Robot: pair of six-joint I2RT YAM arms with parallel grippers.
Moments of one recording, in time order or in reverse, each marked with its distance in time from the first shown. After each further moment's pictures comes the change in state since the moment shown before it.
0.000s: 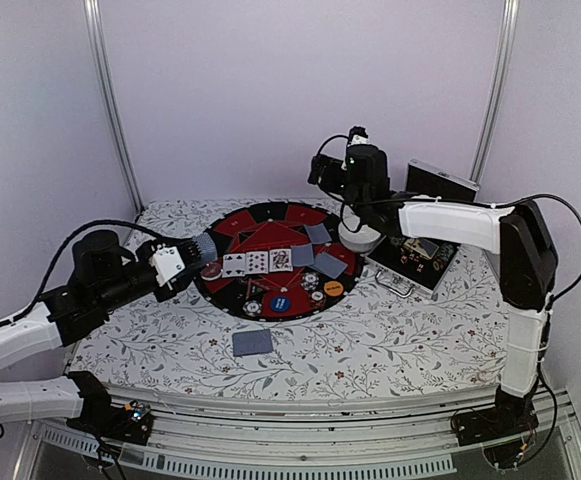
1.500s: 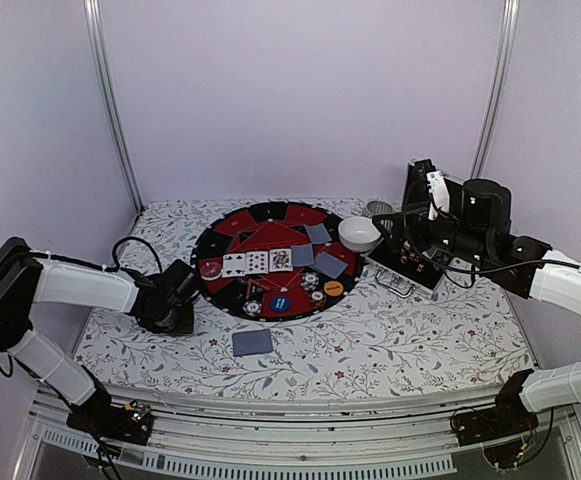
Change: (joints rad) left arm -0.003 0.692 0.121 -0.488 -0.462 -1.475; right arm -0.061 -0.928 -0.760 -0.276 -0.472 -0.323
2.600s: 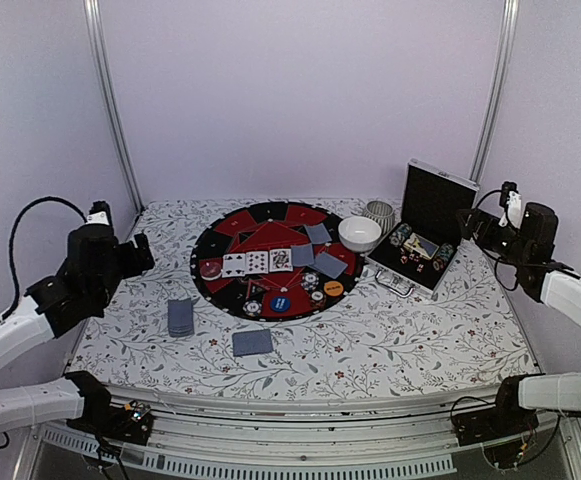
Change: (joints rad) left arm 0.088 -0.661 -0.004 0.129 -0.262 0.232; right arm -0.668 -0.031 -0.242 0.223 -0.274 0.160
